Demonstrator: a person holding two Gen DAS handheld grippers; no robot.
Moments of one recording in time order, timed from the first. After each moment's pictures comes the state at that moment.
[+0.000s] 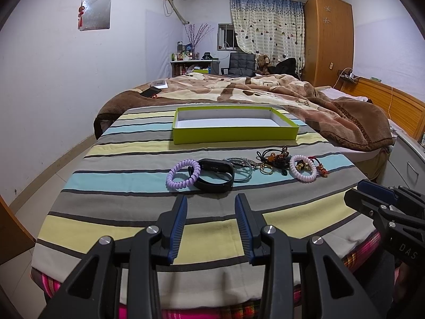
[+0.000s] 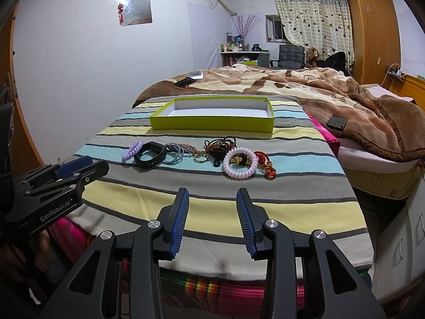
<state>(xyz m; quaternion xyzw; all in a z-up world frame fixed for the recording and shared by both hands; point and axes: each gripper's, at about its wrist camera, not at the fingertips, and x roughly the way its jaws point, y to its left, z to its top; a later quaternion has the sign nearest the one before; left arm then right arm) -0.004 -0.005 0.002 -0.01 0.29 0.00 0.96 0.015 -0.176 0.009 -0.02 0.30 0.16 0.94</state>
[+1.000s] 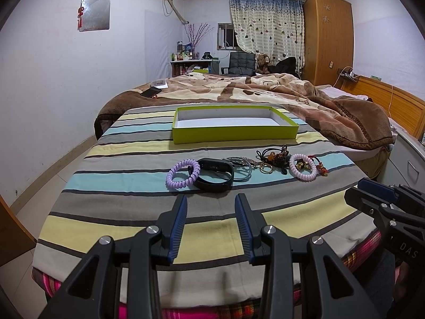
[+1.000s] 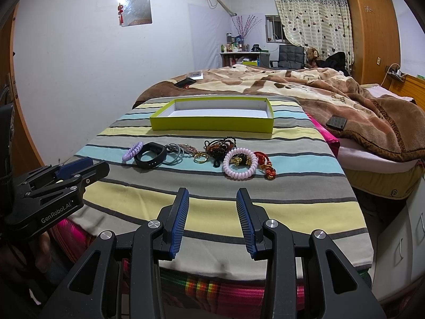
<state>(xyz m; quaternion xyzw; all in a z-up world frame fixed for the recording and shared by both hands) -0.002 -0.005 0.001 -0.01 0.29 0.00 0.96 0.016 -0.176 0.008 -0.02 0.30 0.16 0.94</state>
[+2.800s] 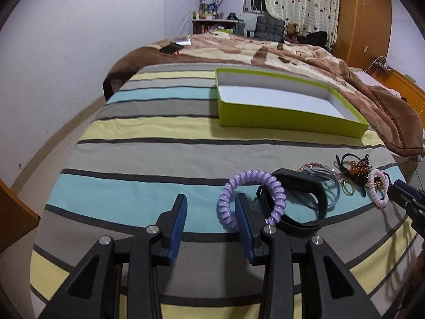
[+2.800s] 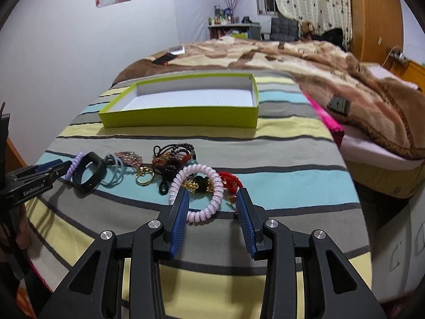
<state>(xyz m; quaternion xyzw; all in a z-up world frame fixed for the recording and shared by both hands) 0.103 0.057 -0.032 -0.04 0.41 0.04 0.91 0.130 -0.192 -0.018 -0.01 0.39 0.14 0.91</state>
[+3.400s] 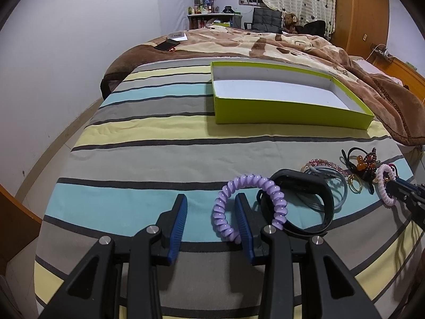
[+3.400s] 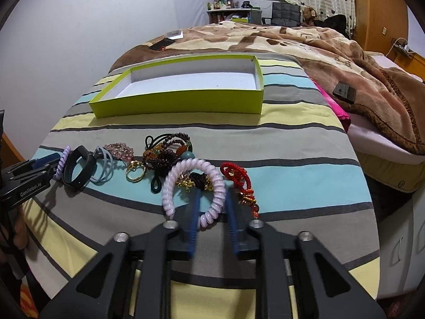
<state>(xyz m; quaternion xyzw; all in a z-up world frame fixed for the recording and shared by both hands) 0.118 0.052 -0.033 -0.01 0.42 0.04 0.91 0.145 -0.186 -0.025 -0.01 0.42 0.14 0.90</state>
